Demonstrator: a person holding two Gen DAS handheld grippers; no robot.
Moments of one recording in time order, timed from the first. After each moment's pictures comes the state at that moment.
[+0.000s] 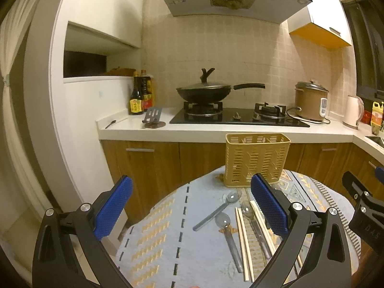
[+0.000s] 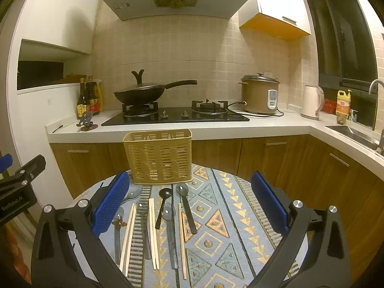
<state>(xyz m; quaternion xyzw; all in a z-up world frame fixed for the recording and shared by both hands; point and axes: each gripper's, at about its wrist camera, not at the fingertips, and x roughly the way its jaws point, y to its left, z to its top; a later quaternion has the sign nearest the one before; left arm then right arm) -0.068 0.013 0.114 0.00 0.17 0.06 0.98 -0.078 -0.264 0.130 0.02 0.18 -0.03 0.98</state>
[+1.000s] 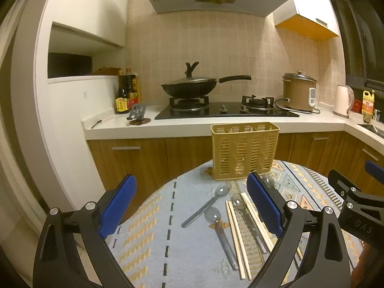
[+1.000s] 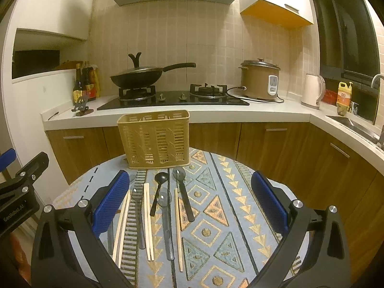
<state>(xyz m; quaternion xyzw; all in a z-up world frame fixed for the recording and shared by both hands) -0.058 -0.001 0.091 0.02 0.17 0.02 0.98 -0.060 -0.265 0.108 0.01 0.23 -0.03 0.97</state>
